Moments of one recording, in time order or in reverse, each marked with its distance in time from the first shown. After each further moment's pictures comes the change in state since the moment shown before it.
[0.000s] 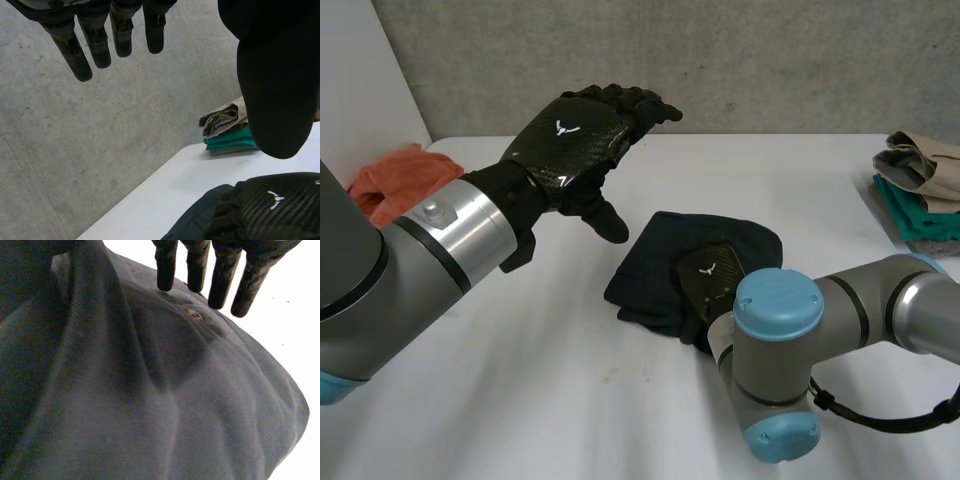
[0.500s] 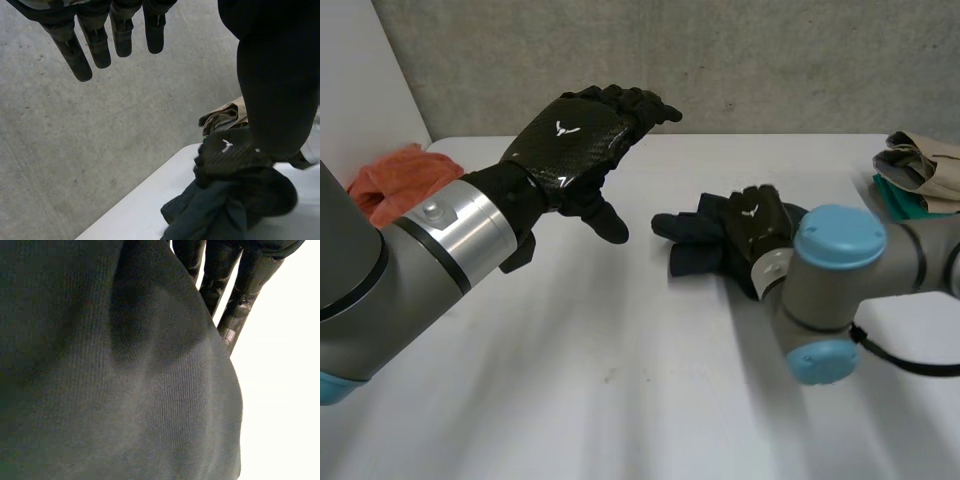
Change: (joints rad) left arm 0.001 0.000 -0.002 0.000 0.000 0.000; right arm -0.197 -0.016 -0.119 -0.004 -0.140 -0.166; left_hand 0.000 0.000 0.000 0.000 0.000; right_hand 0.666 0.770 0.772 0.775 0.782
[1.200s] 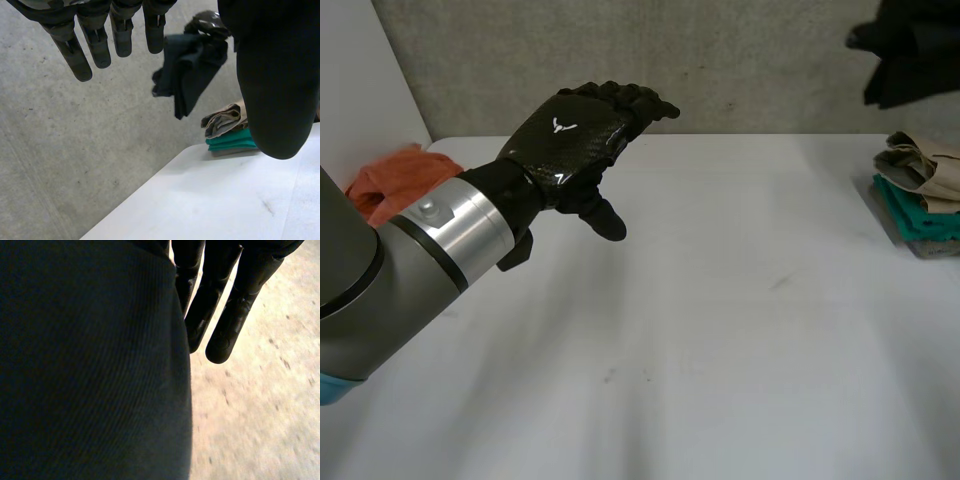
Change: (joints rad) left arm 0.003 0.008 -0.001 0.000 -0.003 0.001; right arm -0.773 0.115 -0.654 -0.441 -0.783 0.640; left_hand 0.000 0.000 0.000 0.000 0.000; right_hand 0.027 0.084 0.084 0.090 0.014
